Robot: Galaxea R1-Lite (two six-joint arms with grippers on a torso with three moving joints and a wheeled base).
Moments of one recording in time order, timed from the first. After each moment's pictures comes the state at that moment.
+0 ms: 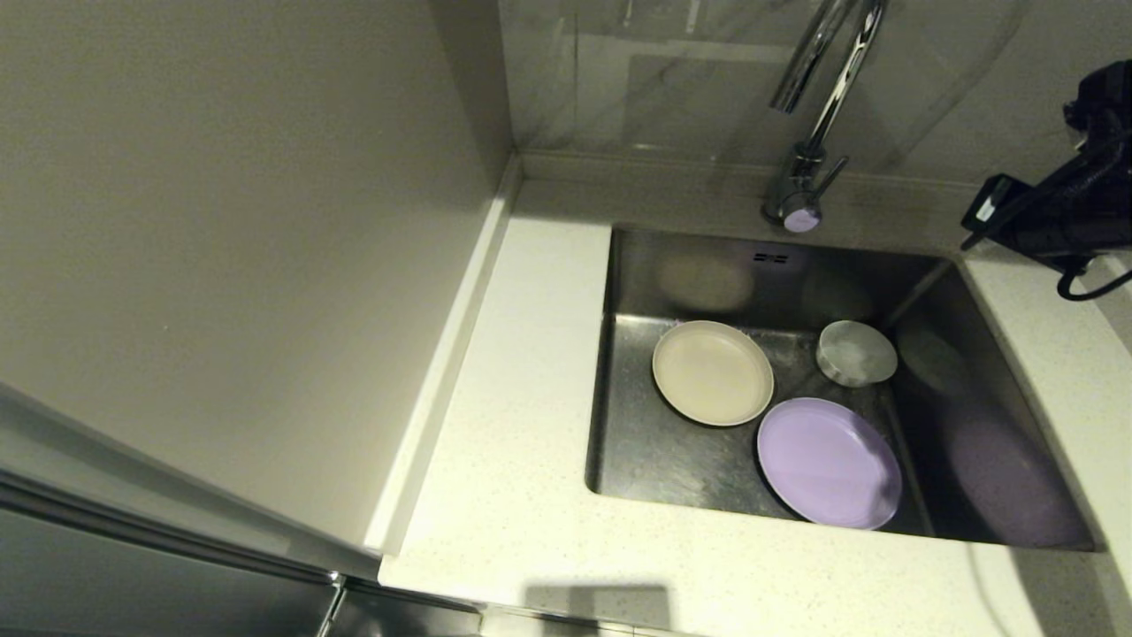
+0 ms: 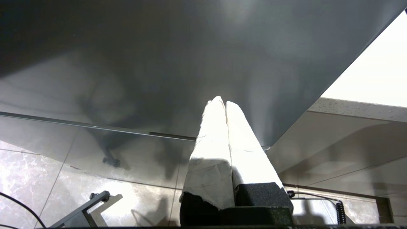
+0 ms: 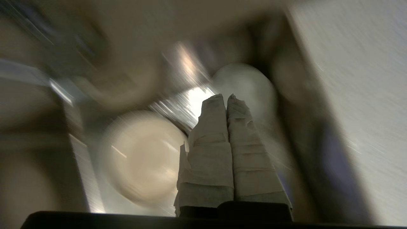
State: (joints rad) left arm 0.00 0.00 0.00 0.00 0.02 -0.03; right arm -0.10 1.83 -1.72 0.24 -0.18 0.48
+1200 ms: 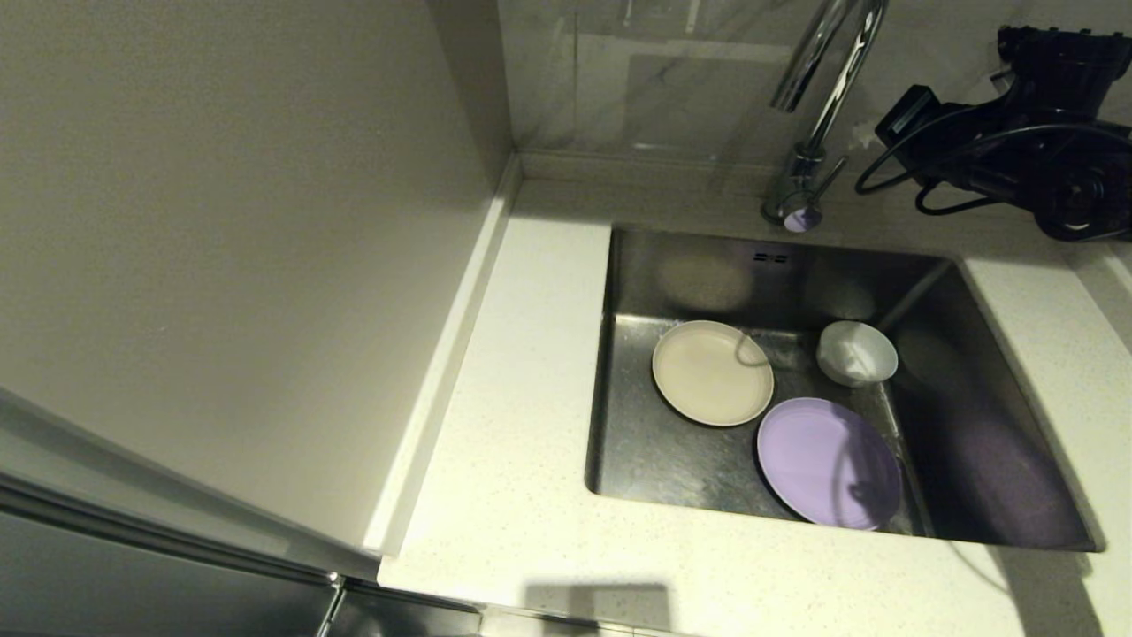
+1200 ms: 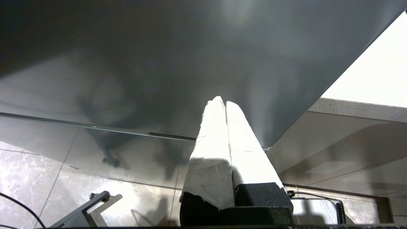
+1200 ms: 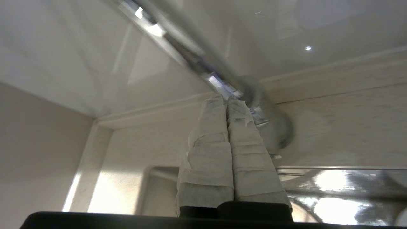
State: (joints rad) left arm 0.00 0.00 0.00 0.00 0.02 -0.03; right arm -0.02 2.08 -1.97 -0.24 0.20 0.60
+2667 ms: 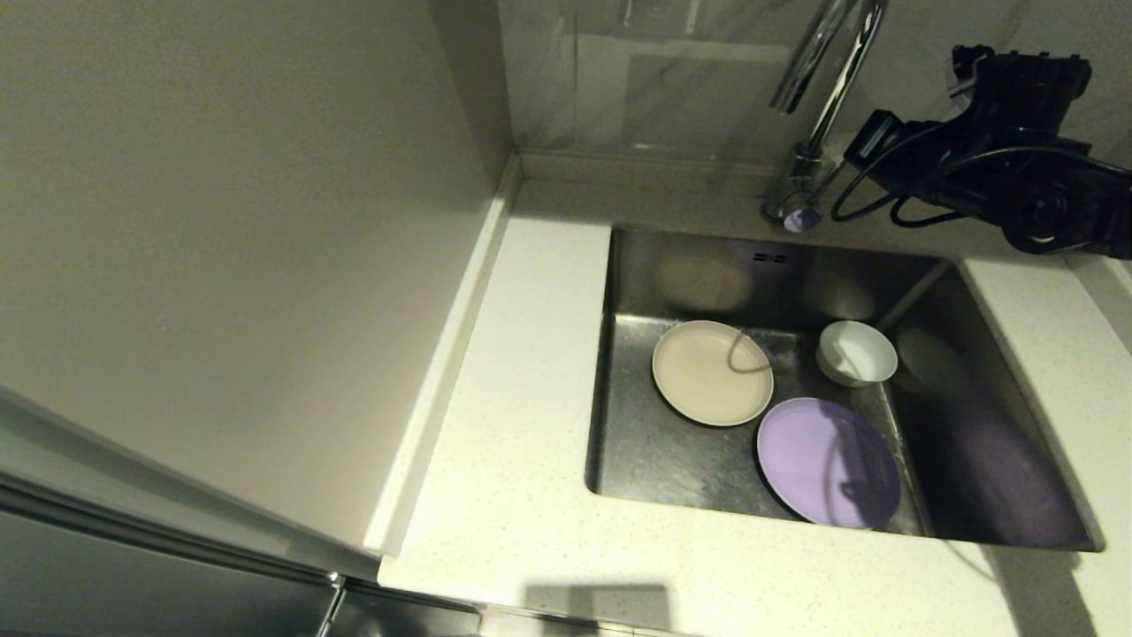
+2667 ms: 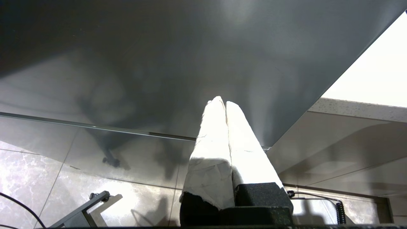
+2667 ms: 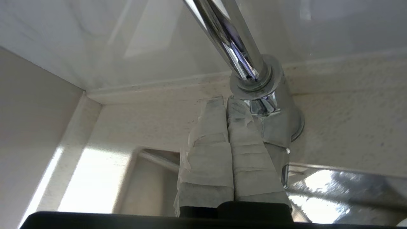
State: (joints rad) left arm 0.00 0.00 0.00 0.00 0.02 -0.03; right arm 0.00 2.12 -1.97 -0.24 0.24 0.47
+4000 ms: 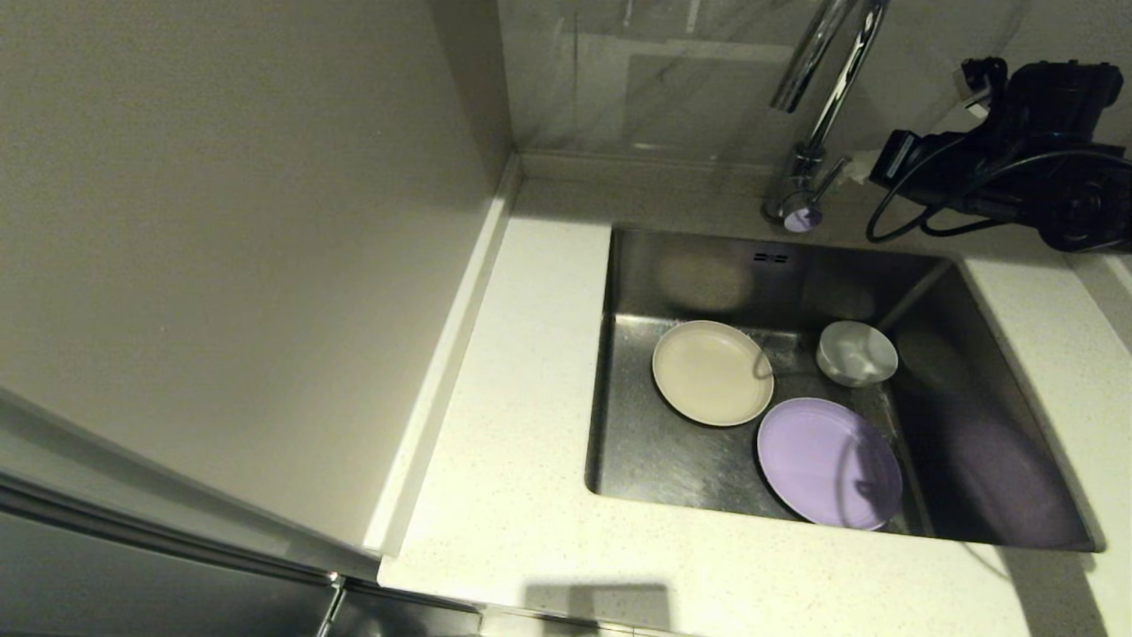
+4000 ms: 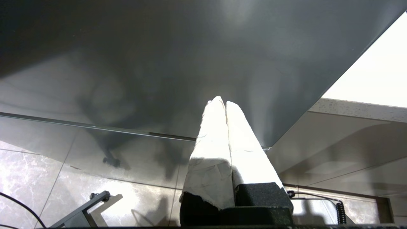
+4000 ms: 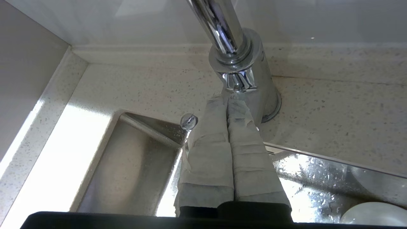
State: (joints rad) left arm 0.00 0.00 0.00 0.00 0.02 -0.03; right arm -0.08 2.11 -1.97 -0.16 0.41 0.33
